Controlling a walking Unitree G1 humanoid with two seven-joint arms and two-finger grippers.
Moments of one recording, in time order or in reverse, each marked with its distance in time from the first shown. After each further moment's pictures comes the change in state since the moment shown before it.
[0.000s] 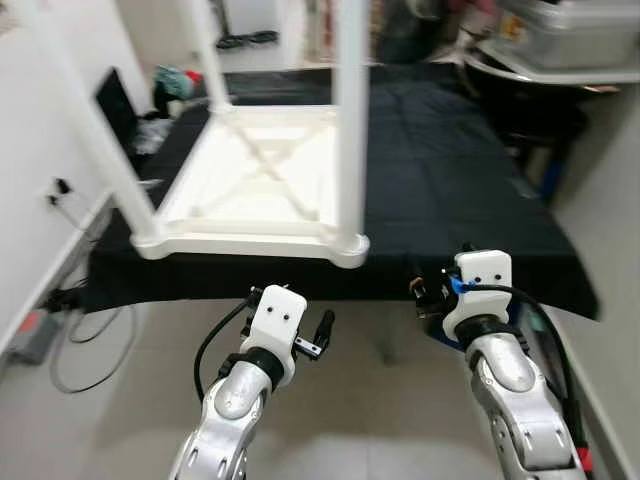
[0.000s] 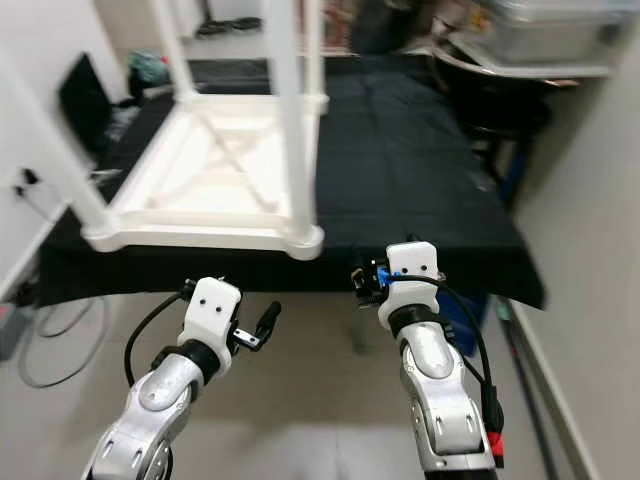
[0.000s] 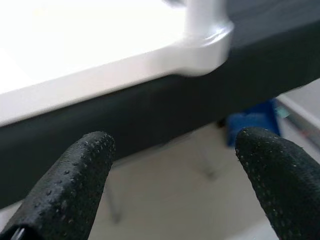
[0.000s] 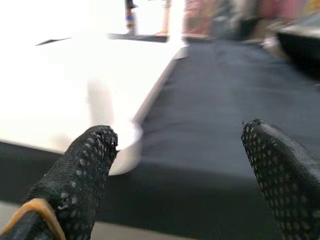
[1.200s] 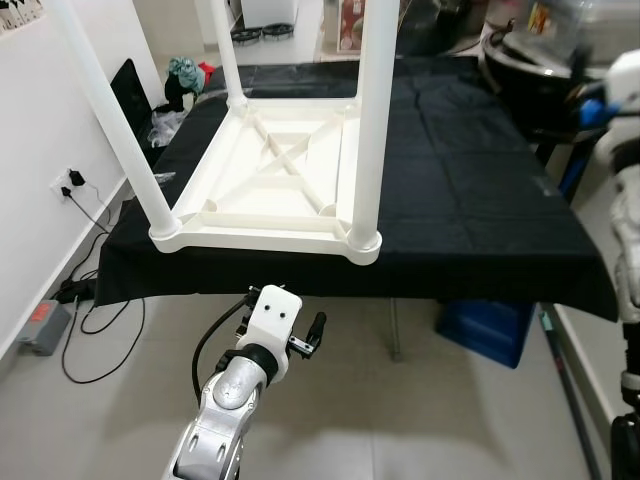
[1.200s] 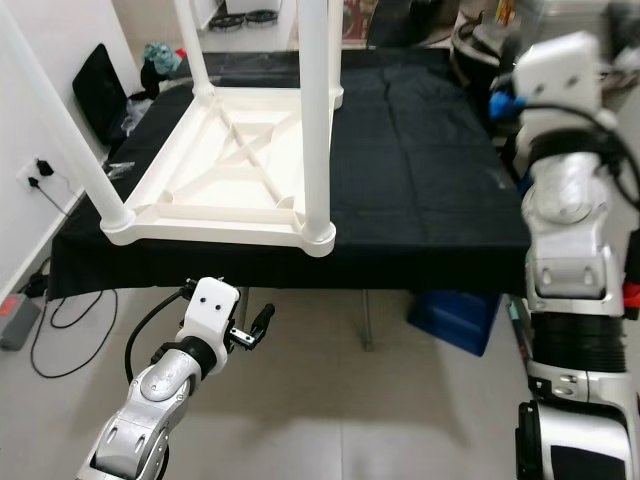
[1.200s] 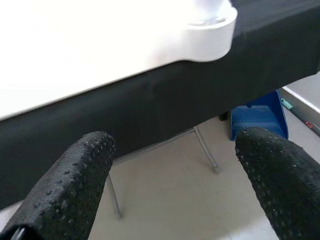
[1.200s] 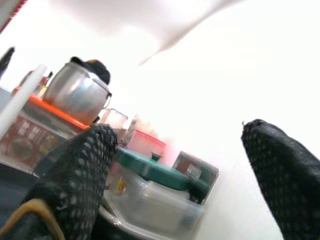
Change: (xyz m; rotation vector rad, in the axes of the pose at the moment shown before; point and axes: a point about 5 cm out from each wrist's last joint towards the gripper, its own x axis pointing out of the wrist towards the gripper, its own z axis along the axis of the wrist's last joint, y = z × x) left arm 0.015 0.002 -0.009 0.011 0.019 -0.017; right arm 0.045 -0.107 0.180 -0.851 -0.531 -0.351
